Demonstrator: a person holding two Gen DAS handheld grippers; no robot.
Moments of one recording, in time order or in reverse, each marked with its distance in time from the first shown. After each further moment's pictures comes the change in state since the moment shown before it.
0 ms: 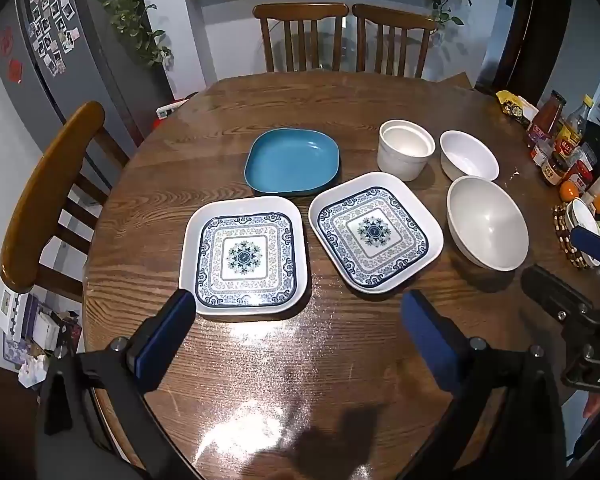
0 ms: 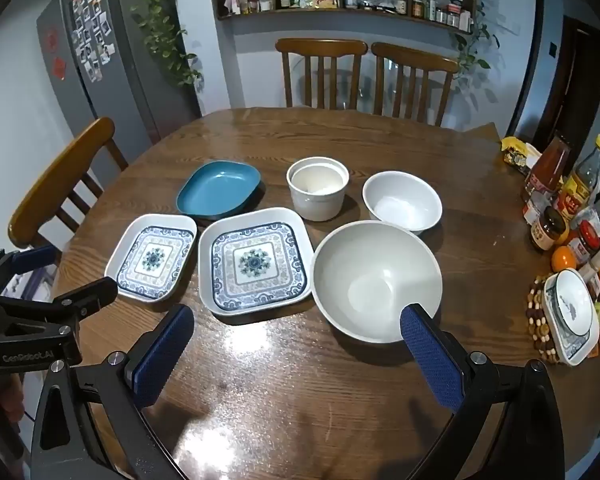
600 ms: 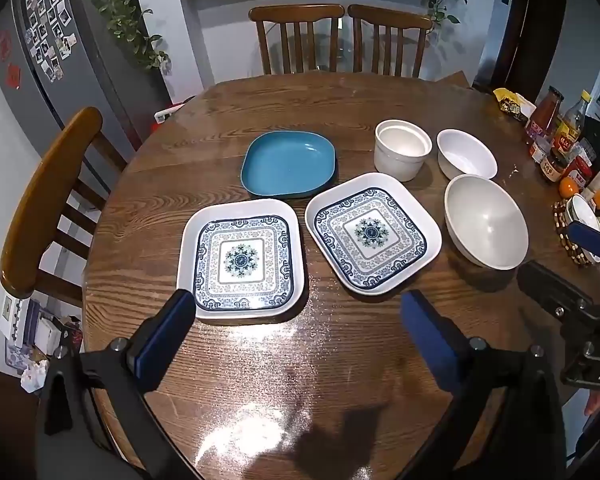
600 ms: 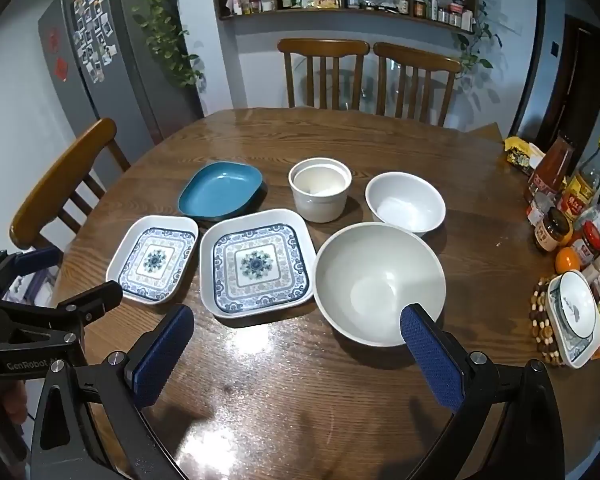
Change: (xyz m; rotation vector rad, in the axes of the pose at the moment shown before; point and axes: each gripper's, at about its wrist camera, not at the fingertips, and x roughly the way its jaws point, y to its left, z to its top) left arm 0.000 -0.003 -0.001 0.014 -0.023 0.002; right arm 0.001 -0.001 0.001 0.003 0.002 0.005
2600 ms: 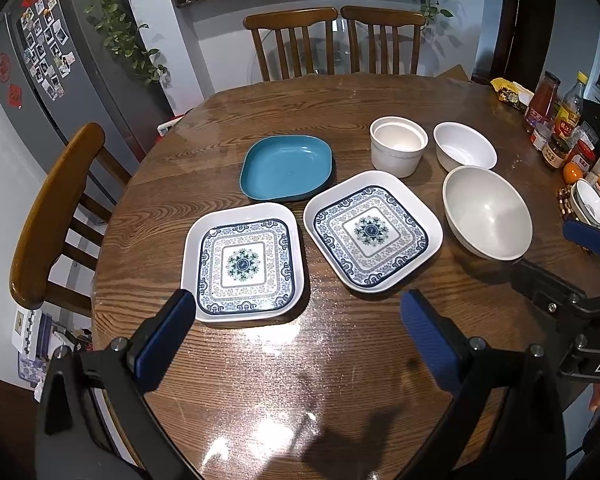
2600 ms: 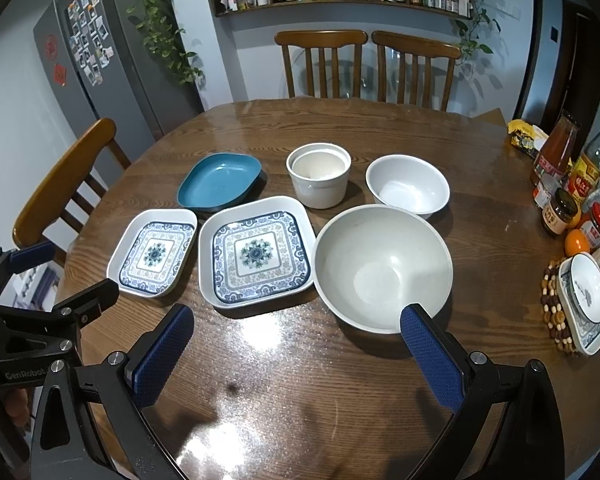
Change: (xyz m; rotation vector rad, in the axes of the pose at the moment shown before) left arm -0.003 -0.014 -0.005 0.052 -0.022 0.041; right arm 0.010 -0.009 -0.010 0.032 0.016 0.034
